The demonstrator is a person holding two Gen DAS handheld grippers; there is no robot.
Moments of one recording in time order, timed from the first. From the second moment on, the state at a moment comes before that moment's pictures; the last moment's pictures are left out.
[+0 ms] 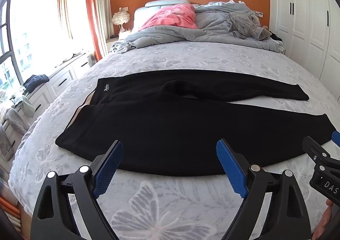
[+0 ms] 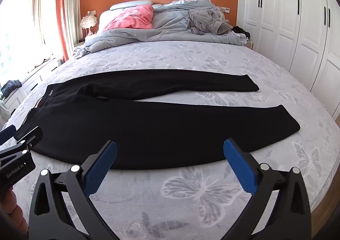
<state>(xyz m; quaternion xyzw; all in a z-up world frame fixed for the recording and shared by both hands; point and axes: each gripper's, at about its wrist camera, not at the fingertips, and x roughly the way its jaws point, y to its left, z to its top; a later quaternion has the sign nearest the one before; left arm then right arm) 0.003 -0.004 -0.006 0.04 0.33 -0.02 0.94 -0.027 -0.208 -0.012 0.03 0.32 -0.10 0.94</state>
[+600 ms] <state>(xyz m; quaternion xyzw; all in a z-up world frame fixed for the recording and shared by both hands) 0.002 -0.006 -0.004 0.03 0.33 -0.01 0.94 -0.031 -0.208 -0.010 0.03 0.31 -0.10 0.94</state>
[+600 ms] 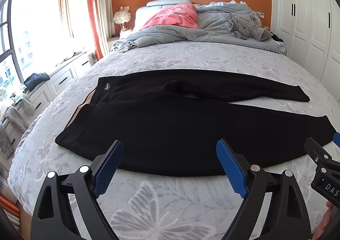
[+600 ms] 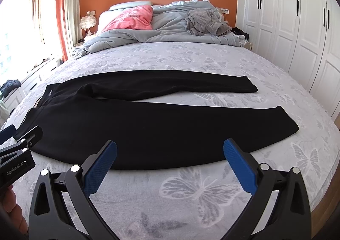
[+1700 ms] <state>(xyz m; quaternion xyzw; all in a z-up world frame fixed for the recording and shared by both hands) 0.004 -0.005 -0.004 0.03 0.34 -0.02 0.94 -0.030 -0.208 -0.009 0.03 0.31 -0.10 0.94</state>
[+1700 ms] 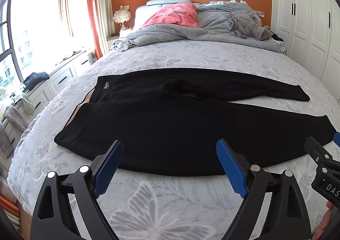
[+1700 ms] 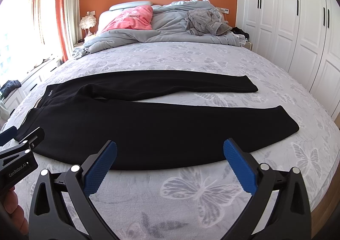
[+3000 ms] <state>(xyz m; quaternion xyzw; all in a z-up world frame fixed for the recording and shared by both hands) 0.108 0.102 0.019 -0.11 0.42 -0.07 0.90 0.038 -0.309 0.018 -0.02 0.36 -0.06 0.93</state>
